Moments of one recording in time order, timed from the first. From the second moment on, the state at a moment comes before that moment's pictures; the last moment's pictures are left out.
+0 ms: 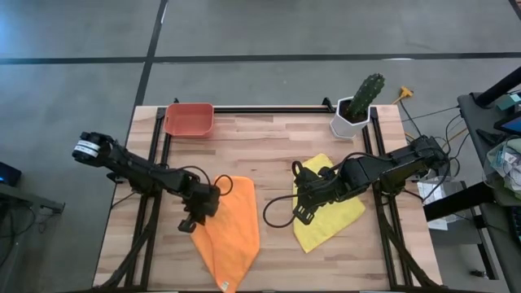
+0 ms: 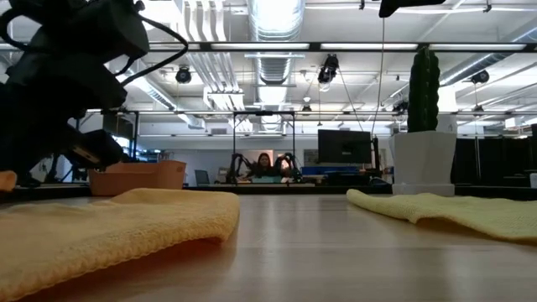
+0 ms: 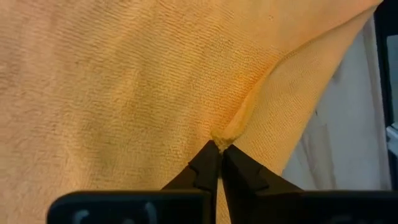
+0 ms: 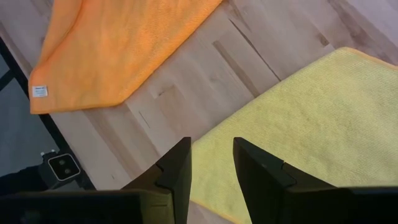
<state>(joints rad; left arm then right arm) -0.25 1.33 0.60 -0.48 0.44 -0.08 0.36 1.61 1.61 -1.19 0.16 0.99</state>
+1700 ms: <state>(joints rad) 0.16 1.34 1.90 -0.99 -0.07 -0.03 0.29 1.59 1.64 -0.24 0.73 0.34</state>
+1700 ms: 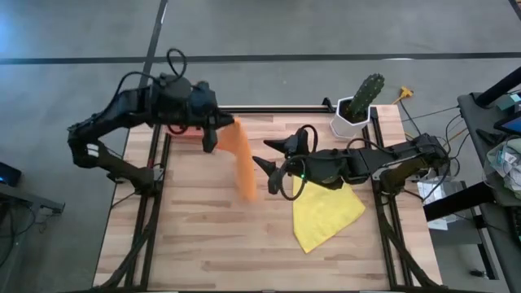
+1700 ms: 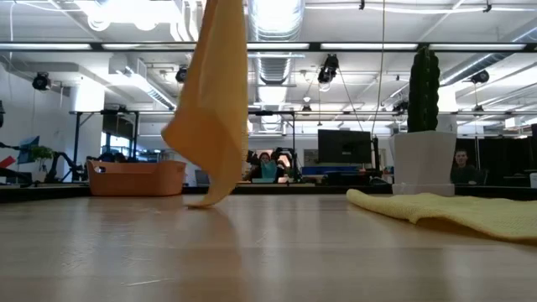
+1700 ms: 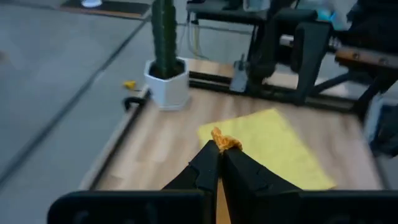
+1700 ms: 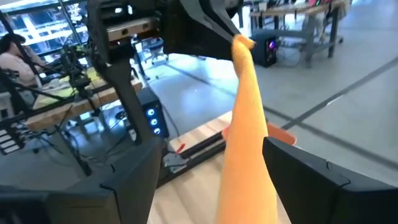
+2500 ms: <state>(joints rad) 0.20 1.57 2.17 -1.56 -0.14 -0.02 0.21 1.76 1.65 -0.22 0.62 0.33</state>
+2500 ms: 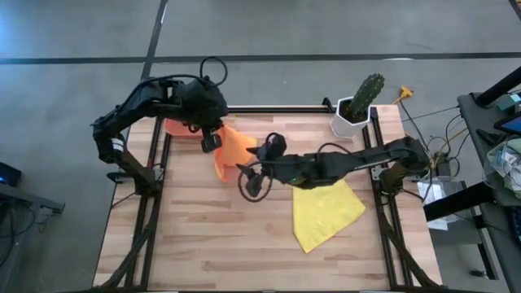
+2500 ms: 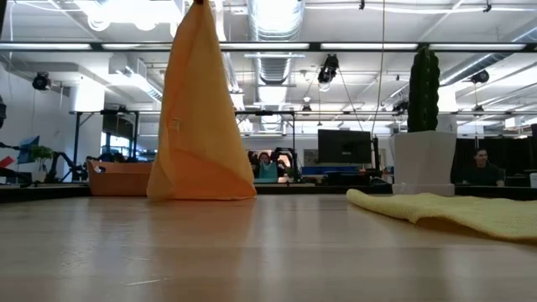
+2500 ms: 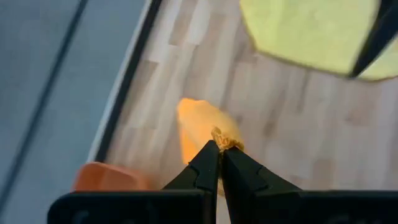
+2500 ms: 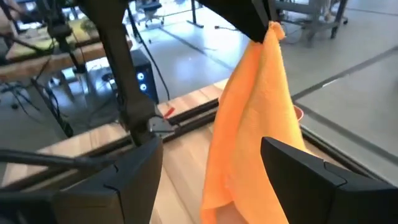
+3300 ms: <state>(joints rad) 0.20 1.56 2.17 -1.57 -0.02 -0.08 0.11 2.14 2.18 -0.48 0.87 0.39</state>
